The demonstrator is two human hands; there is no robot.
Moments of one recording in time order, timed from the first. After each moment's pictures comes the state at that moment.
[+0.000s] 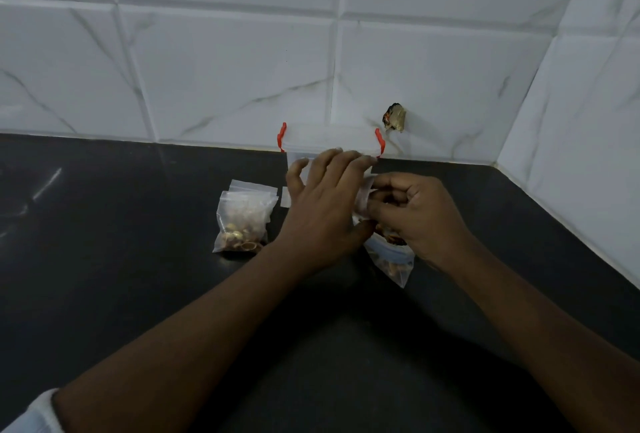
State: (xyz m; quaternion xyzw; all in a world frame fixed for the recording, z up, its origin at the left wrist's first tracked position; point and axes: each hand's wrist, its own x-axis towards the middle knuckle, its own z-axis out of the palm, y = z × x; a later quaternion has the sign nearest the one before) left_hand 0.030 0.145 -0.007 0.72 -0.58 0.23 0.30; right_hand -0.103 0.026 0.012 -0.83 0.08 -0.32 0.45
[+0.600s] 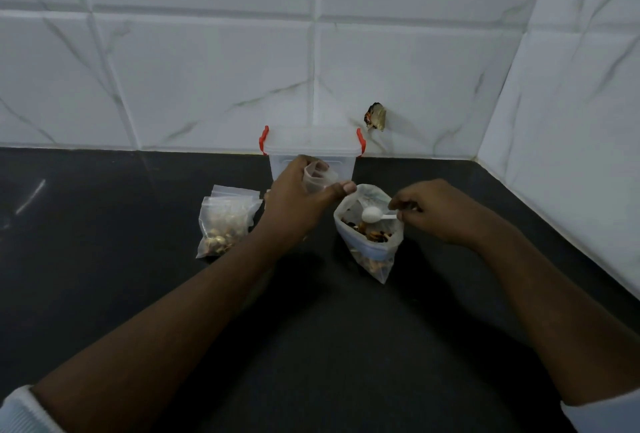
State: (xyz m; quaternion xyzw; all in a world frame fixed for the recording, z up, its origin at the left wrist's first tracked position) left_hand 0.041 0.130 0.006 0.73 -0.41 -0.05 0.54; right_hand -0.127 -0.060 0.017 -0.97 0.20 -0.09 0.08
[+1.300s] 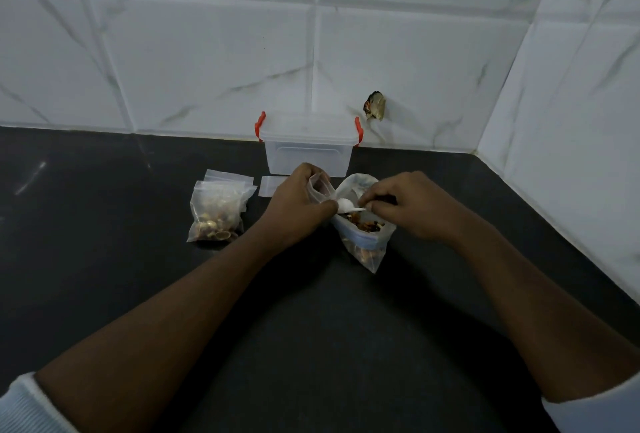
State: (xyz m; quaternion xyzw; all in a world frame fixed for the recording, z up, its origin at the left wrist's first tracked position) left_hand 0.042 0.127 -0.020 0.75 -0.44 -0.11 0.49; right_hand -0.118 -0.033 0.016 -0.97 0.12 -0.13 0.14
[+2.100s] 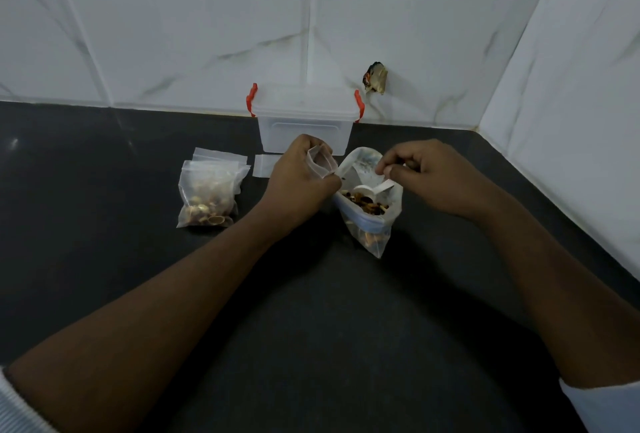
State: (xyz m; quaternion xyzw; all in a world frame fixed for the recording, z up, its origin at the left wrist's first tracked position) left_hand 0.041 0.119 -0.019 0.71 -0.42 -0.12 0.56; right_hand -0.127 -0.040 0.024 -0.94 0.19 -0.17 0.22
